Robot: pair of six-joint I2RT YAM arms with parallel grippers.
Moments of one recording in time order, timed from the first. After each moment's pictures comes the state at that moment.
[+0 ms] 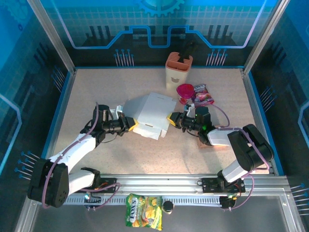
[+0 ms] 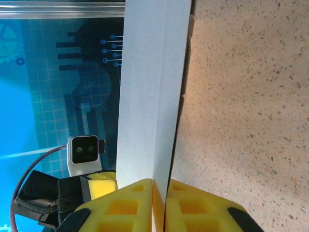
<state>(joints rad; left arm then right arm) -0.20 1.15 0.54 0.00 0.76 -1.01 0.40 1.56 0.50 0.74 -0.64 1.37</state>
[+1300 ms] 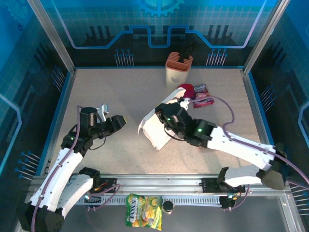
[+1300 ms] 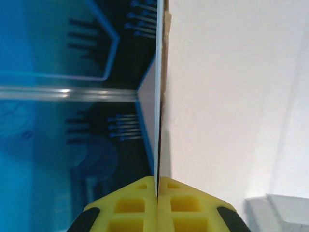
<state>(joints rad) -0.19 0.78 0.70 -0.57 0.43 -0.79 1.03 1.29 1.13 -0.33 0.50 1.60</state>
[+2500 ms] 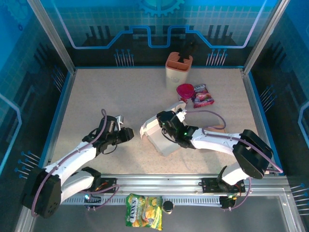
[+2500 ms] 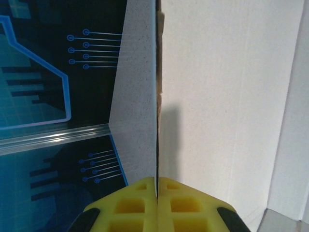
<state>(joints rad) -0.37 1.04 0.44 -0.21 0.26 -0.69 0.90 1.50 0.81 0.18 0.45 1.73</state>
